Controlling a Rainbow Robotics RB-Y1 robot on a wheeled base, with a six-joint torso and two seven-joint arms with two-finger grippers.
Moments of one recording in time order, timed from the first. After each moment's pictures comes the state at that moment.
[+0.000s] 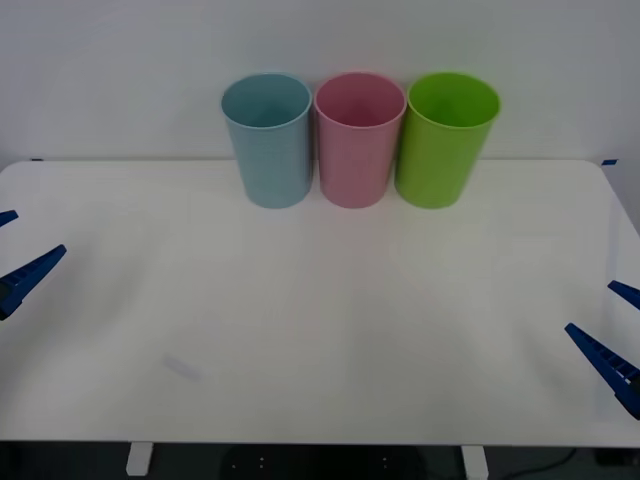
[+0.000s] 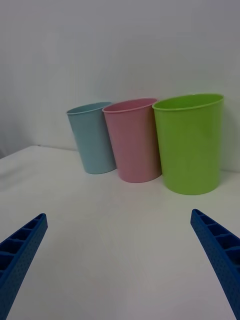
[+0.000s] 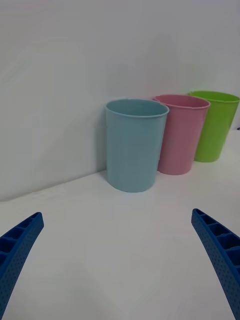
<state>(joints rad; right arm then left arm) 0.35 -0.40 -0.52 -1.66 0.96 -1.22 0.00 0.10 0.59 0.58 -1.50 -1.10 -1.14 0.14</state>
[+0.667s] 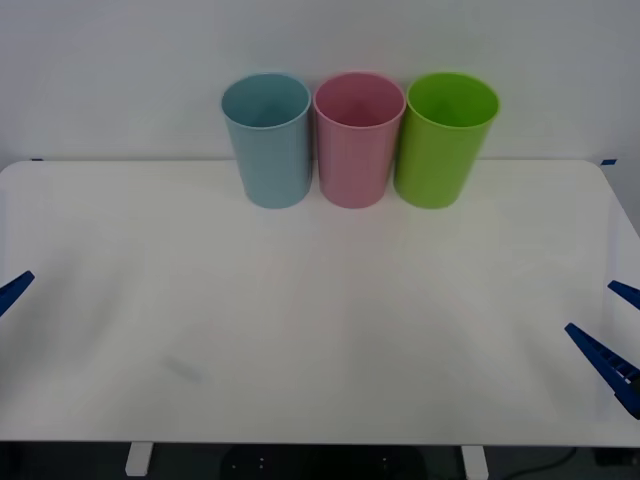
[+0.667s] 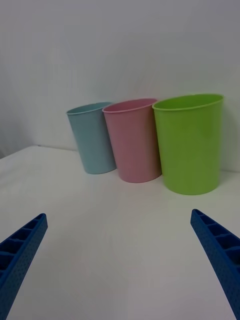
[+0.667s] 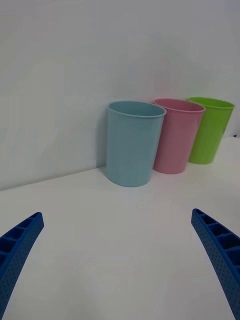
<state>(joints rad) 0.35 -0.40 -0.52 -1.66 0.96 -1.22 0.00 0.24 0.60 0.61 -1.54 -0.97 -1.16 0.11</state>
